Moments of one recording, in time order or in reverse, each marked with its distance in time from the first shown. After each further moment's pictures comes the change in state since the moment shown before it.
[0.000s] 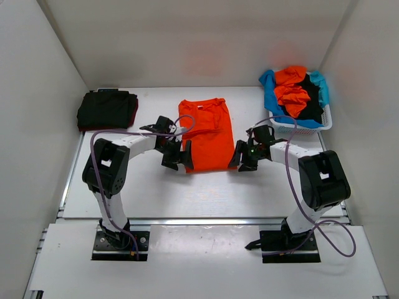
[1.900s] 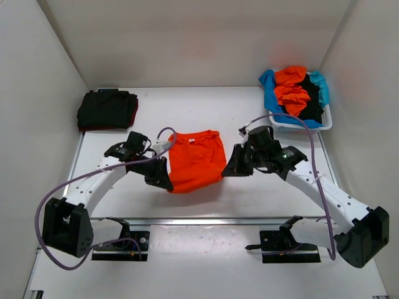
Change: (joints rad) left arm 0.075 -0.634 -0.316 -0.288 0.239 0.138; right arm 0.319 -0.540 0.063 -0.340 0.045 0.258
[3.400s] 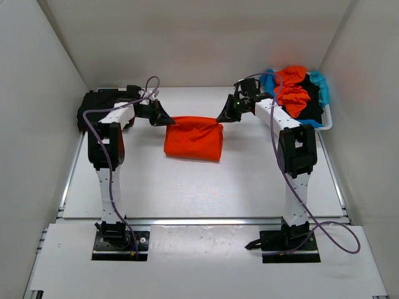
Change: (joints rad) left arm 0.282 1.043 0.940 0.275 0.210 -0.365; right arm -0.323 1.023 0.866 0.101 -0.116 -0.155
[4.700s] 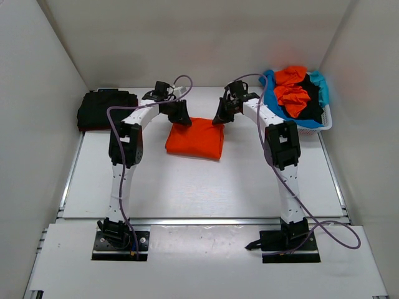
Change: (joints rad) left arm -0.204 0.178 0.296 -0.037 -0.340 0.336; right arm 0.042 0.239 0.236 -0.040 0.101 -0.068
